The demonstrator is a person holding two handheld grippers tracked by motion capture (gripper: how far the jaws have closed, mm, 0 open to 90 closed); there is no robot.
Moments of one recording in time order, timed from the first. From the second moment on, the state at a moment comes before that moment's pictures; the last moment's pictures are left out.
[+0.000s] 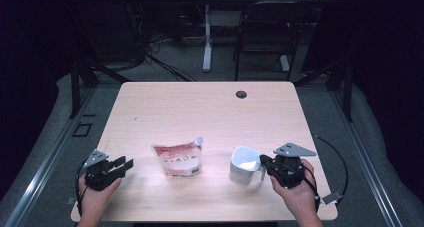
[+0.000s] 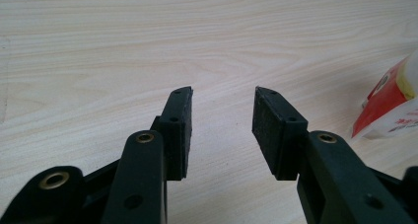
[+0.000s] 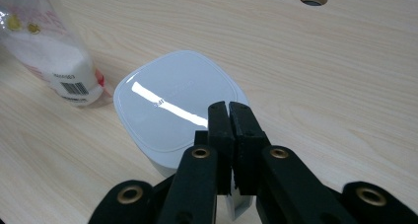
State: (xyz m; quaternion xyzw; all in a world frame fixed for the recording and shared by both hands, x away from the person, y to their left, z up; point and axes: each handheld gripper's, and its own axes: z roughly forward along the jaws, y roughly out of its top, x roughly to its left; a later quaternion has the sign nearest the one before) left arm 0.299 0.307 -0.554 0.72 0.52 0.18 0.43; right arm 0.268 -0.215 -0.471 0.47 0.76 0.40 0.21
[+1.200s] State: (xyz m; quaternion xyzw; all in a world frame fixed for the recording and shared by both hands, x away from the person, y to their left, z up) left arm 0.299 0.308 -0.554 0.72 0.51 0.18 0.43; right arm 0.269 -0.216 -0.480 0.48 0.75 0.41 0.20
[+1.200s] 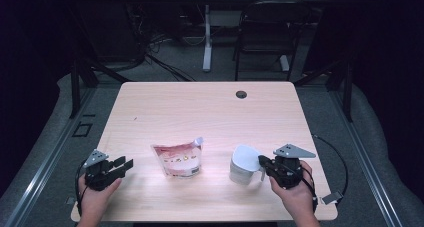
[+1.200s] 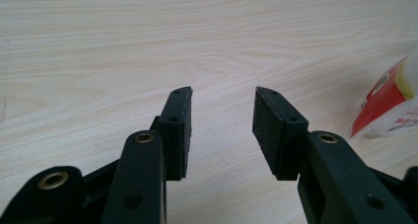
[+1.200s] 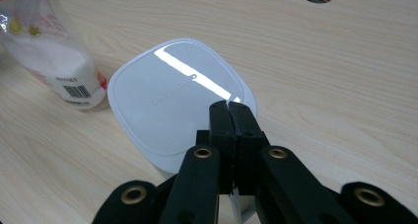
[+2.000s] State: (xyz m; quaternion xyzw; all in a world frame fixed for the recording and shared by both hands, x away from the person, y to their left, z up) left arm 0.299 0.307 -0.554 0.72 0.51 0.17 0.43; right arm 0.268 -0.218 -0.482 0.48 0.75 0.41 0.19
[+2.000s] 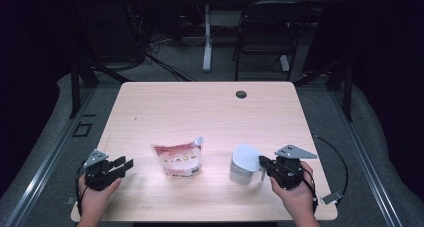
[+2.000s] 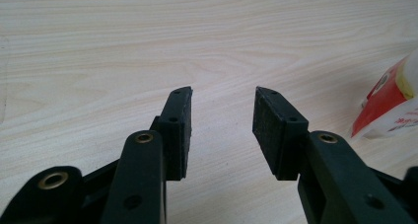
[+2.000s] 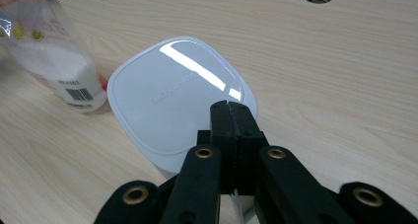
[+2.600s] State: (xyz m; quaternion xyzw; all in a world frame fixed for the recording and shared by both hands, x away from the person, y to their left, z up) left arm 0.299 0.308 -0.554 0.72 0.51 0.18 0.43; right arm 0.267 -0.219 -0.483 0.49 0.74 0.42 0.19
